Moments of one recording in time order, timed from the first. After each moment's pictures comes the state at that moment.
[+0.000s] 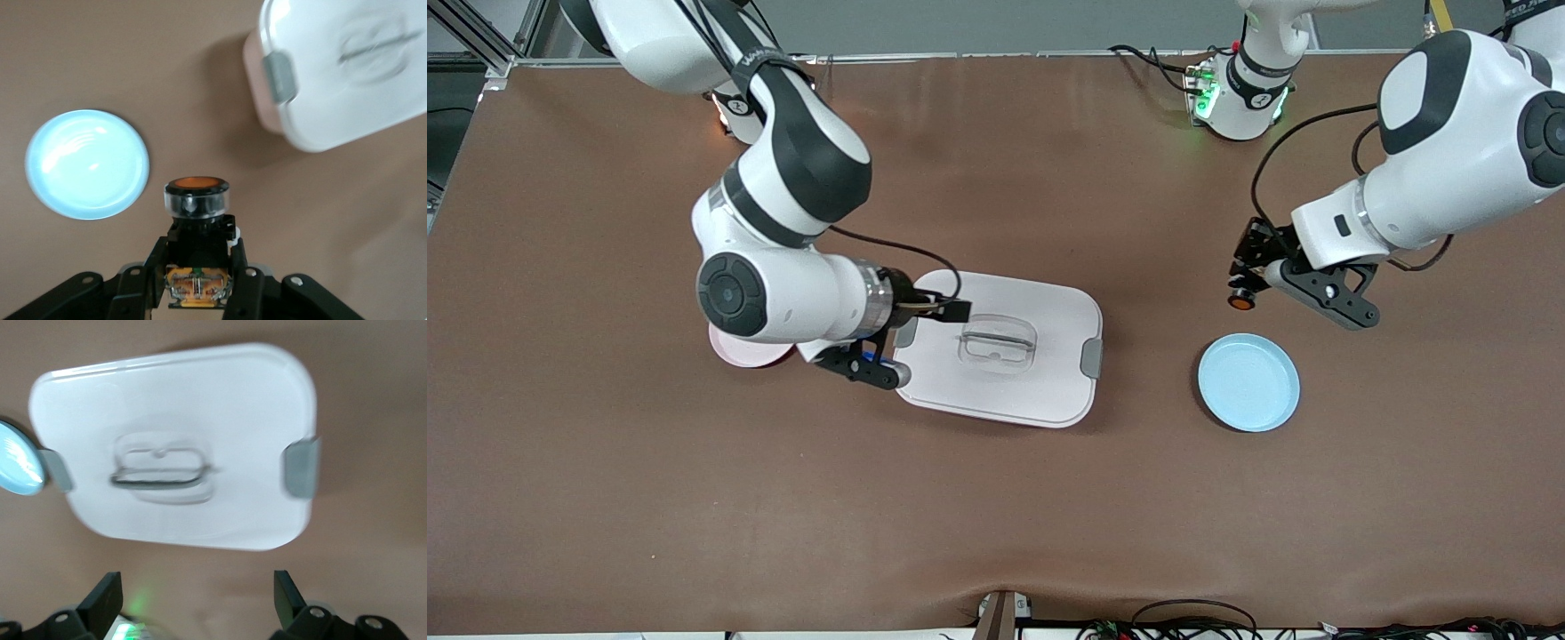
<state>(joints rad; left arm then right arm) 0.06 0.09 -0.27 -1.78 -0.20 1.79 0.36 0.42 0.68 0.06 -1.00 0.38 1.51 0.59</state>
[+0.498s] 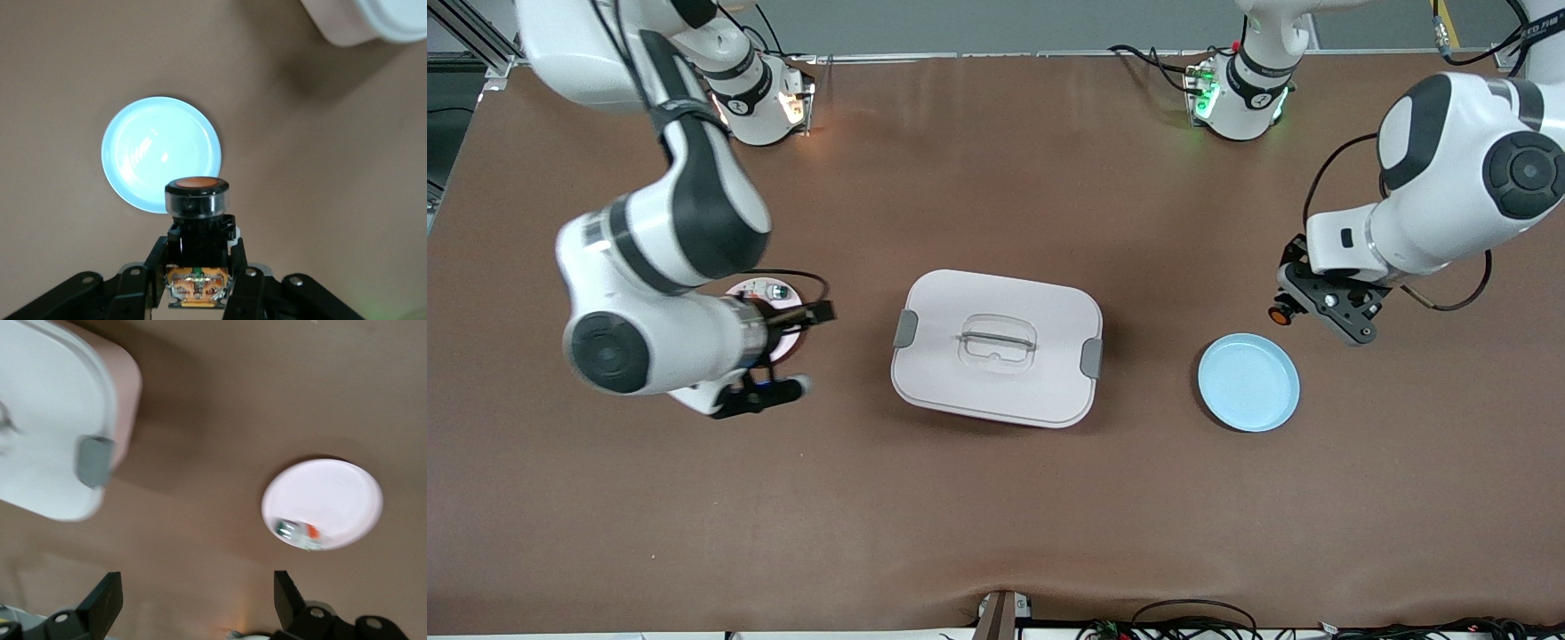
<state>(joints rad) 0.11 0.11 -0.26 -1.88 -0.02 1.92 0.74 0.23 0.65 0.05 -0.99 0.12 1.23 0.00</state>
